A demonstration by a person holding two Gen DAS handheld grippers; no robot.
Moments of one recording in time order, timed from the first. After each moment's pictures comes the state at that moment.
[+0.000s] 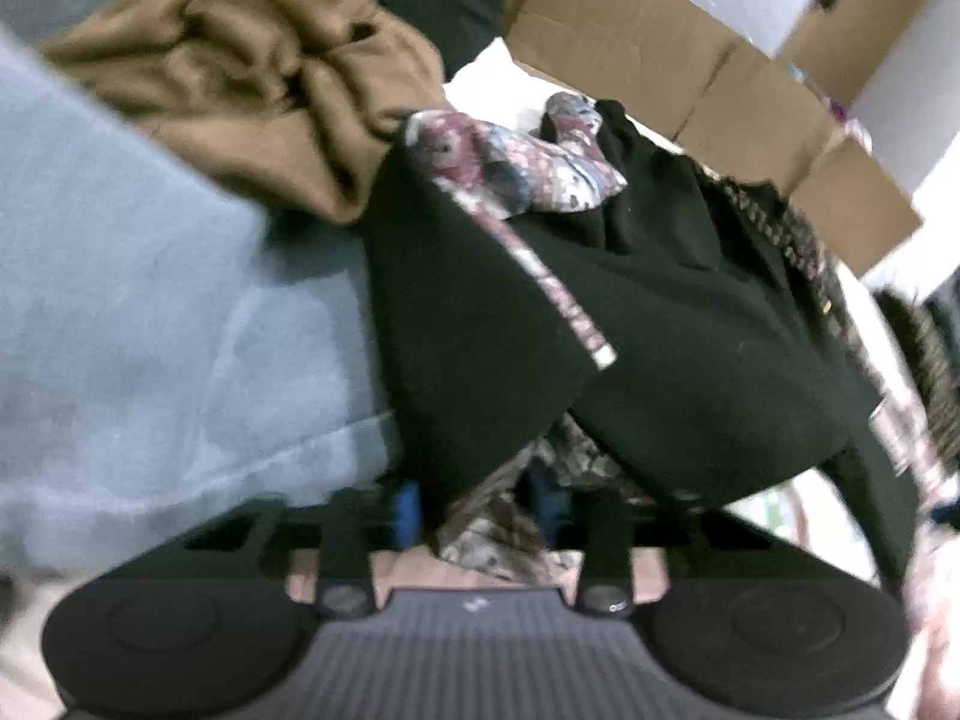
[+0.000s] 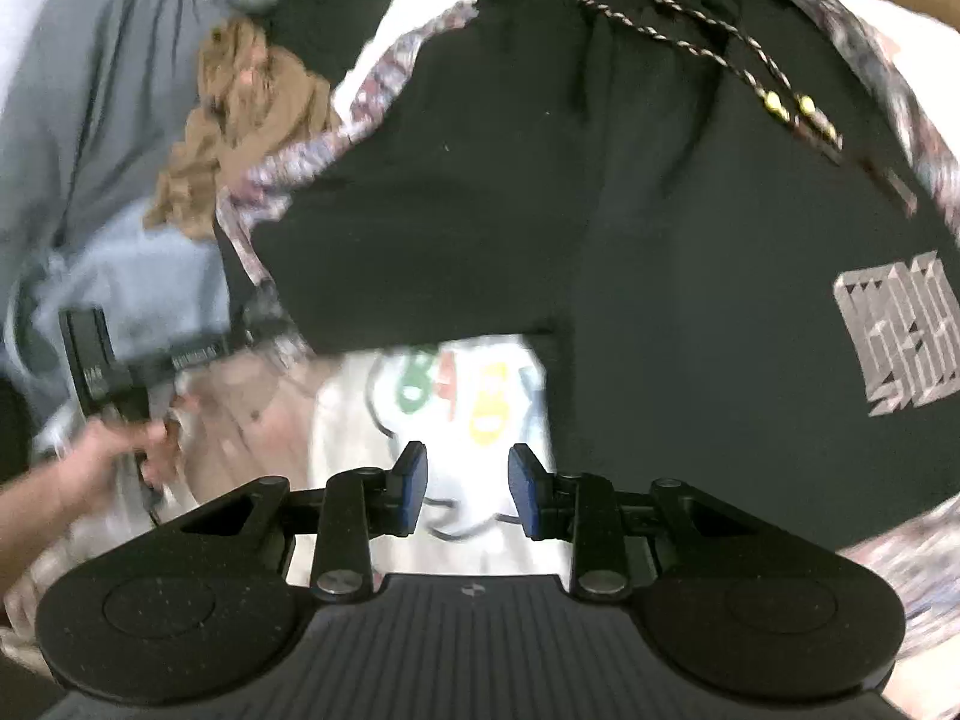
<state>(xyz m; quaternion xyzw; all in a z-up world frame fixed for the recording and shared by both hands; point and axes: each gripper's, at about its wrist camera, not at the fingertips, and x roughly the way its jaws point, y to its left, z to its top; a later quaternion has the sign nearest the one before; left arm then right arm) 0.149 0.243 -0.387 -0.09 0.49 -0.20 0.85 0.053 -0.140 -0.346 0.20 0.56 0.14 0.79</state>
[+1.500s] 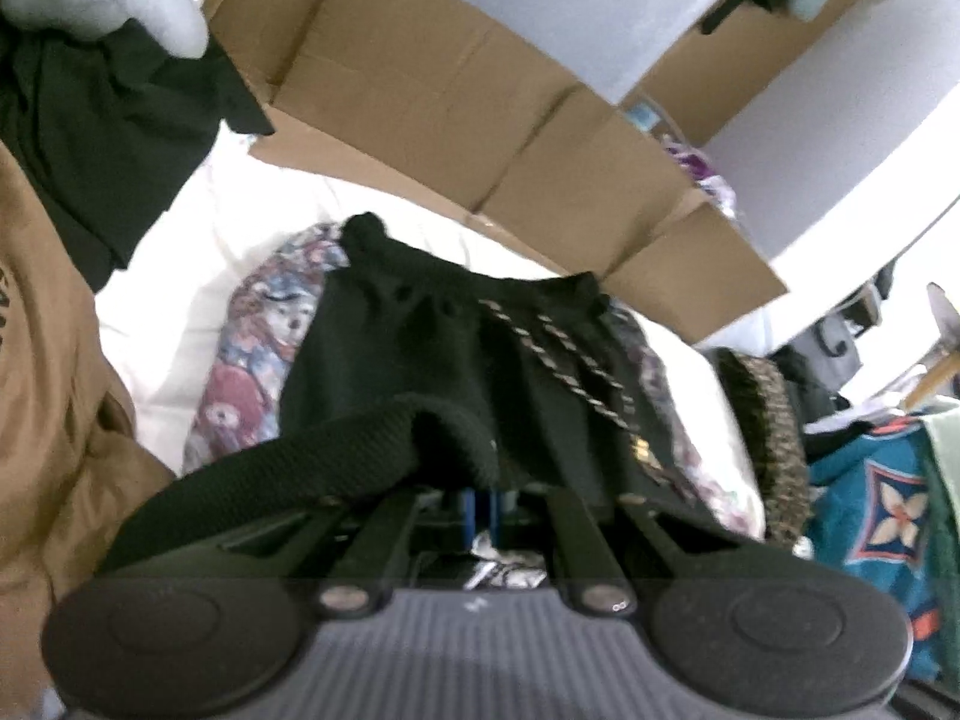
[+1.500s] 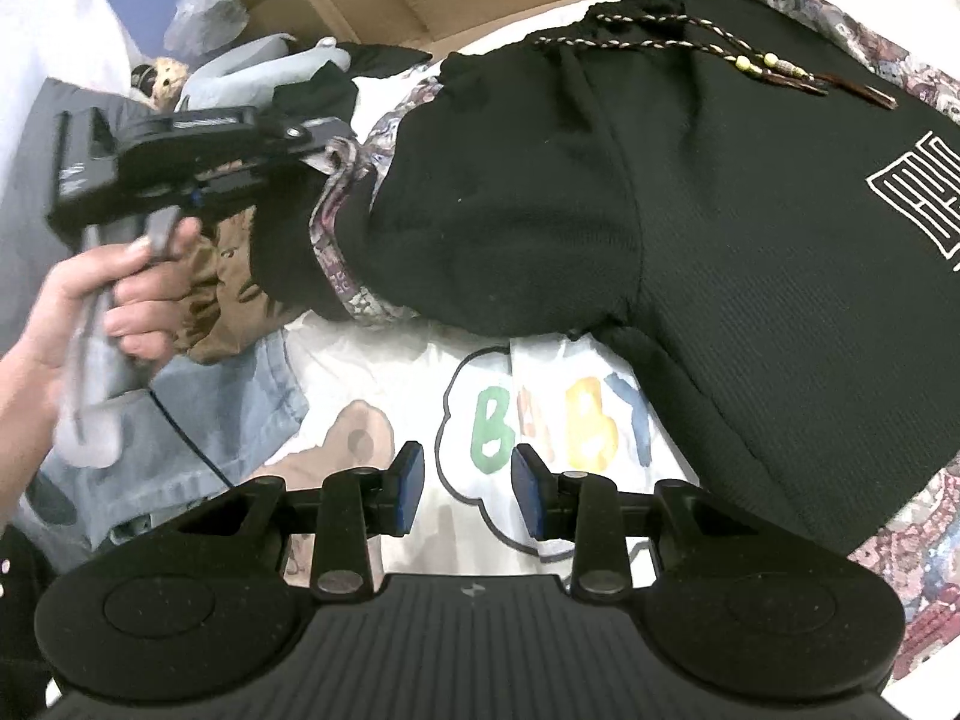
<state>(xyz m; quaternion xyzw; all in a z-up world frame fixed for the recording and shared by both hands) 0.304 0.114 -0.313 -0.13 0.47 -0.35 0.80 0.031 -0.087 -0.373 0.30 0.47 0.06 0.83</state>
